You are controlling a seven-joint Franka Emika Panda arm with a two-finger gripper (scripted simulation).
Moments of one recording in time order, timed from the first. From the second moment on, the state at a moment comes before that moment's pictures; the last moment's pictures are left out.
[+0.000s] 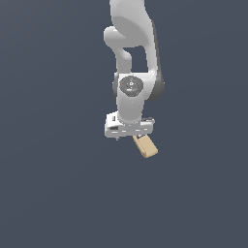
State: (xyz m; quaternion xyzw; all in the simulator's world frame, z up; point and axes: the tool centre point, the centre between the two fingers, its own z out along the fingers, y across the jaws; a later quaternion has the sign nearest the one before) arm -0.010 0.020 0.115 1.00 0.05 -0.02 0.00
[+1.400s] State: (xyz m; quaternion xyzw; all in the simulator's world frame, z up) arm 0.000 0.105 0.054 0.98 0.21 0.02 0.00
